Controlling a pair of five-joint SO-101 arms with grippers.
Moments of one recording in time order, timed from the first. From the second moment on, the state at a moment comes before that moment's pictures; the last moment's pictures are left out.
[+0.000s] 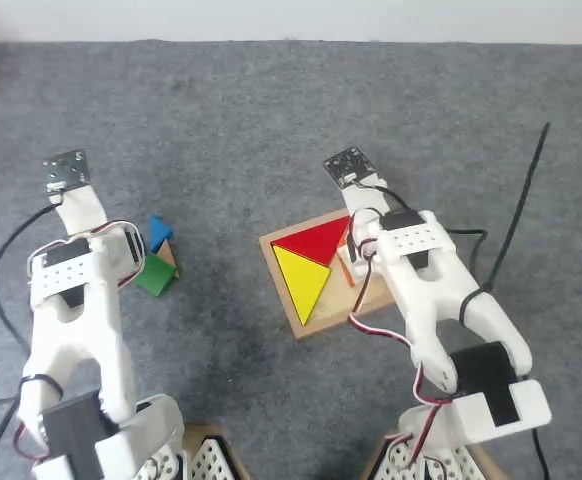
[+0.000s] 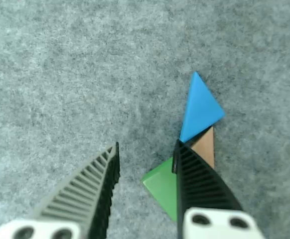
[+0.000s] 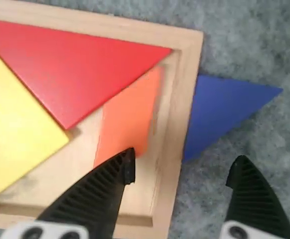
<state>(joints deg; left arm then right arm) -27.1 -14.2 50.4 43.0 3.3 -18.5 0.1 35.5 46.6 14.2</state>
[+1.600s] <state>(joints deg) -27.1 -14.2 50.4 43.0 3.3 -16.4 6.2 29.3 45.1 13.6</state>
